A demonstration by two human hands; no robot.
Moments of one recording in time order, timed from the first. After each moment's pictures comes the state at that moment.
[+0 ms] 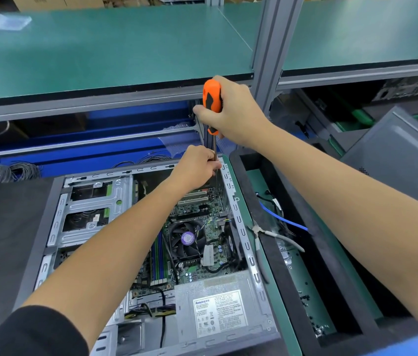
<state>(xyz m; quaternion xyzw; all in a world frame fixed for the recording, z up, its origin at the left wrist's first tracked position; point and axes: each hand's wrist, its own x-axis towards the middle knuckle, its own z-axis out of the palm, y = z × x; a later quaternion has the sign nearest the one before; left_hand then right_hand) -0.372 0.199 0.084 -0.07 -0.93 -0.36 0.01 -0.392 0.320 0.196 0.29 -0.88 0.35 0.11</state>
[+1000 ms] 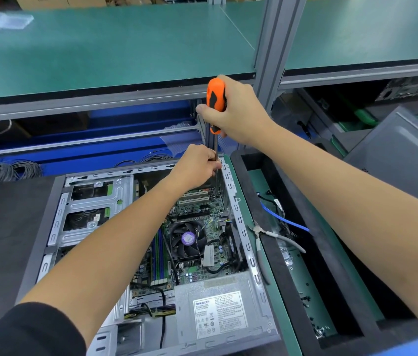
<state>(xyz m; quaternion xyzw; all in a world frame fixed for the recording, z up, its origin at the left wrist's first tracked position) -0.374 0.198 0.086 -0.07 -0.93 -0.35 -0.01 -0.391 0.324 0.200 0.27 -0.89 0.36 0.10</state>
